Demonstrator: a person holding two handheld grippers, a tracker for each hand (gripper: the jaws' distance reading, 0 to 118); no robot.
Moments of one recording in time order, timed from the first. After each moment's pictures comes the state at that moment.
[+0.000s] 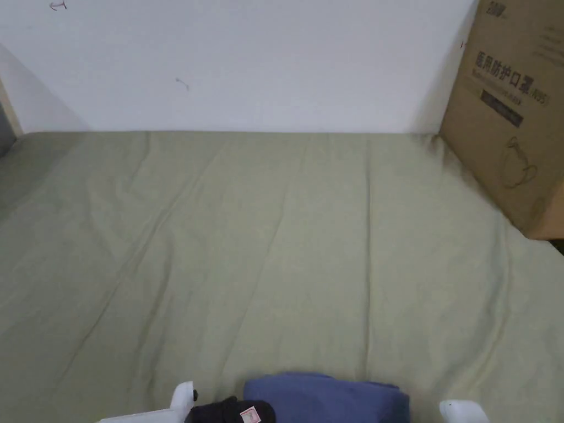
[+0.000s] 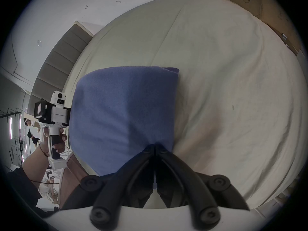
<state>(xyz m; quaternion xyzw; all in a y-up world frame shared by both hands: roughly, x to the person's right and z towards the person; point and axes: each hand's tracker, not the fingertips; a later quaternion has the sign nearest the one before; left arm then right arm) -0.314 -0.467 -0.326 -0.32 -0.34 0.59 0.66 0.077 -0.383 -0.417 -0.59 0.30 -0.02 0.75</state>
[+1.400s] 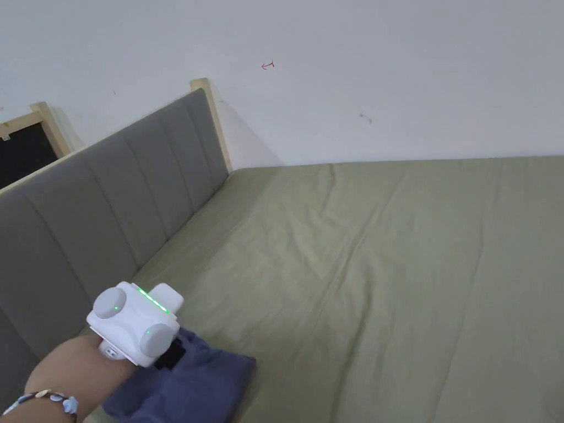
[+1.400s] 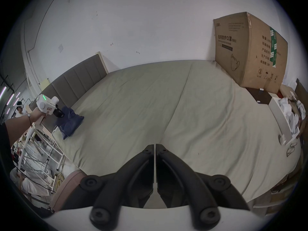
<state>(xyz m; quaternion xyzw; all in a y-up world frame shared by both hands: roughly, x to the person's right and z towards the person) -0.602 -0.282 -0.226 -0.55 0.30 -0.23 0.75 0.088 -0.249 -0.342 -0.35 0.30 0.01 0.88</state>
